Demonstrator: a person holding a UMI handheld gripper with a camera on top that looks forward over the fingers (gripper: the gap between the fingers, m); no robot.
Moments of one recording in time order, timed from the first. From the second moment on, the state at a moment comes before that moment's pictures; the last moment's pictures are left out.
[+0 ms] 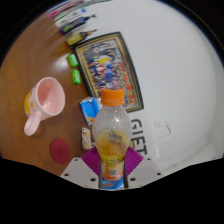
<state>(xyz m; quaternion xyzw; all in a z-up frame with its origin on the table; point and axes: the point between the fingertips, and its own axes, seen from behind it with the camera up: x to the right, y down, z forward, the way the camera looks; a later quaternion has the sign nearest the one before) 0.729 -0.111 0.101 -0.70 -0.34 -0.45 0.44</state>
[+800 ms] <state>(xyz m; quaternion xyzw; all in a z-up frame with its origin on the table) 0.696 -0.075 0.109 -0.69 -0.39 -0.45 0.41</state>
